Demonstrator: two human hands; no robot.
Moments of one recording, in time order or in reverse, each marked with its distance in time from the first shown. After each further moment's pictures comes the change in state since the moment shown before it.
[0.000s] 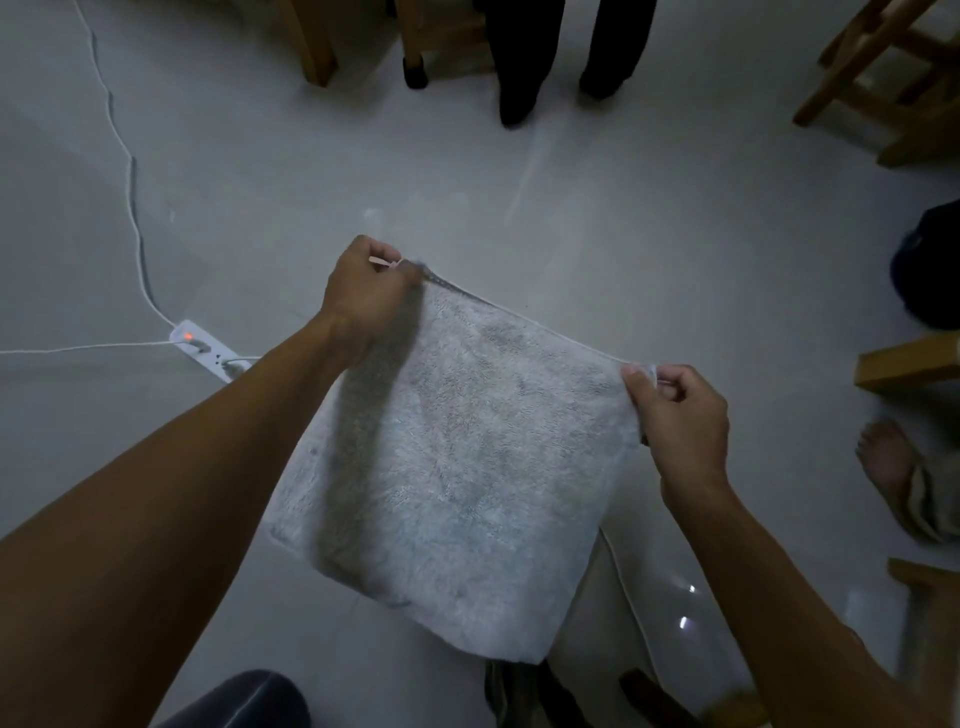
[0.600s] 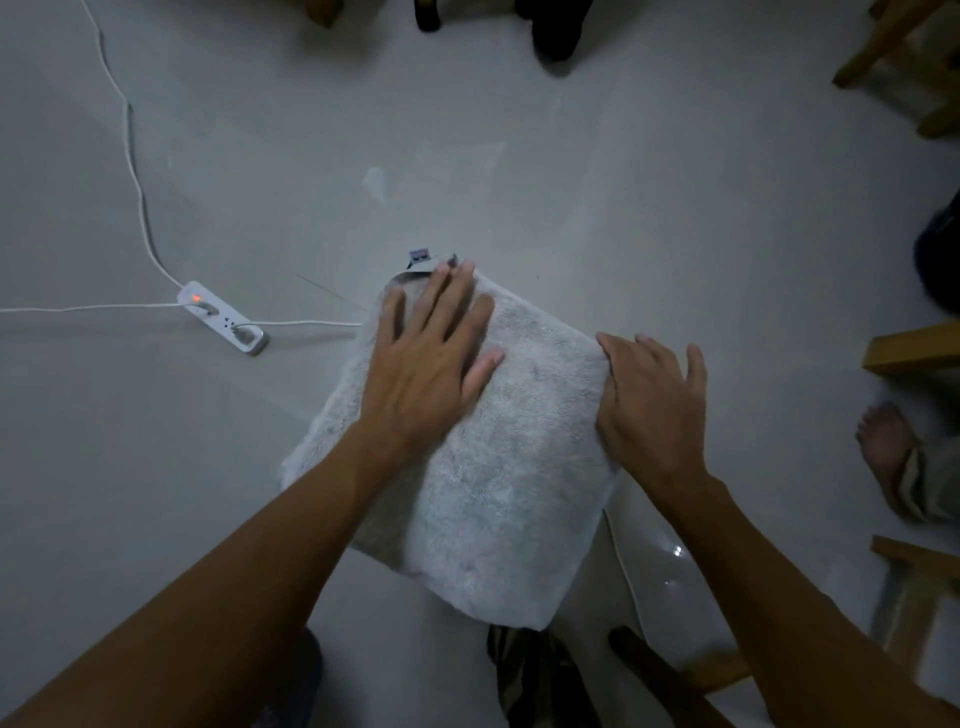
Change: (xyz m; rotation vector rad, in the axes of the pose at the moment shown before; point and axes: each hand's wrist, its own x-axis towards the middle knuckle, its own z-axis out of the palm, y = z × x) left_hand -0.085 -0.040 0.025 1.038 -0.037 0.697; right_hand -0.011 -0.016 0.018 -0.902 -0.210 -0.581
